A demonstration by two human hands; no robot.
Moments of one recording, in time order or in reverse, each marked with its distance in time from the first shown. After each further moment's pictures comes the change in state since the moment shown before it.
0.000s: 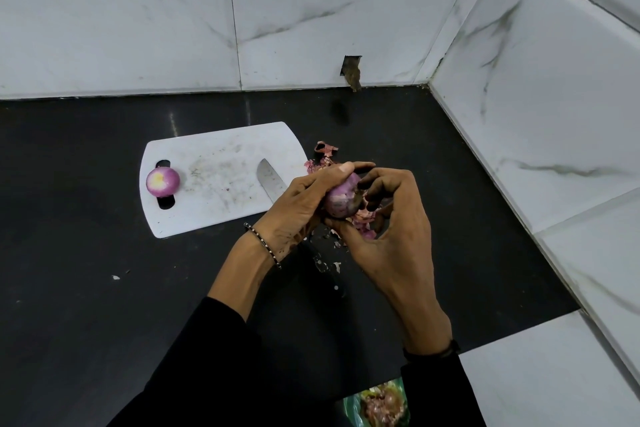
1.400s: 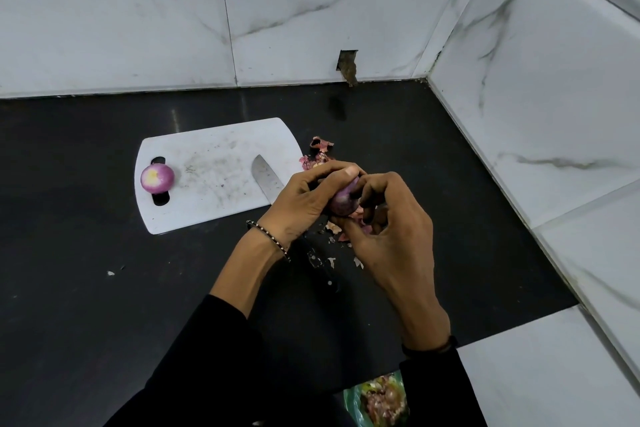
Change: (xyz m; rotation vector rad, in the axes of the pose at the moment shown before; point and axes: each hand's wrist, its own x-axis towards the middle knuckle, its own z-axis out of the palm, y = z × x) left_hand 0.005 -0.011 0.006 0.216 0.094 0.089; right_hand -0.004 0.005 -0.011 -0.009 -0.020 0.010
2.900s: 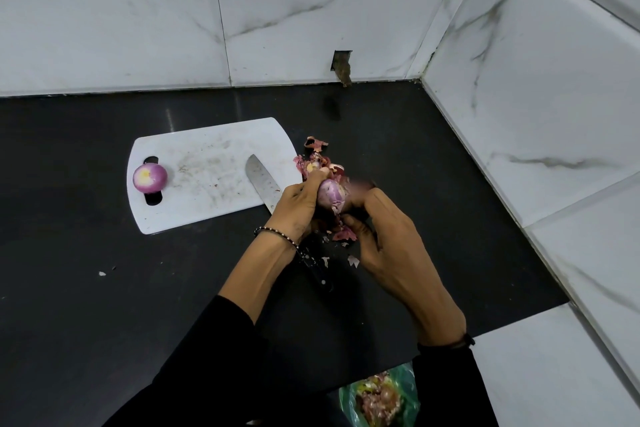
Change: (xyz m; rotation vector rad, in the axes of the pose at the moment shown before) left_hand 0.009 -0.017 0.013 -0.097 0.306 -0.364; right_hand -0.006 0.027 -0.013 -0.089 -0.364 0.099
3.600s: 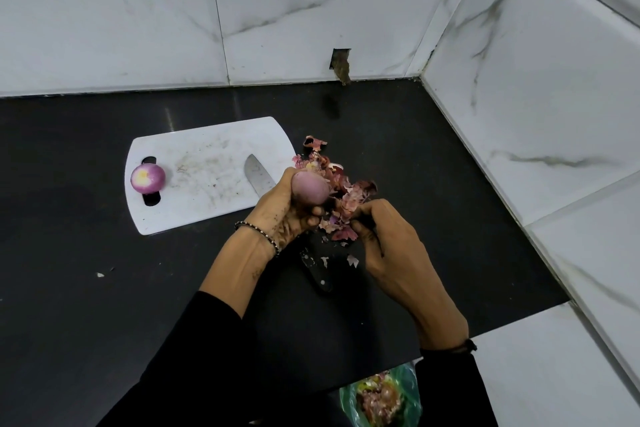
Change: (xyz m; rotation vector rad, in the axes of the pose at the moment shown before) left_hand 0.002 0.006 -0.018 -0.337 -0.022 -0.216; right_hand -0.007 0.009 0.000 -0.023 -0.092 0.194
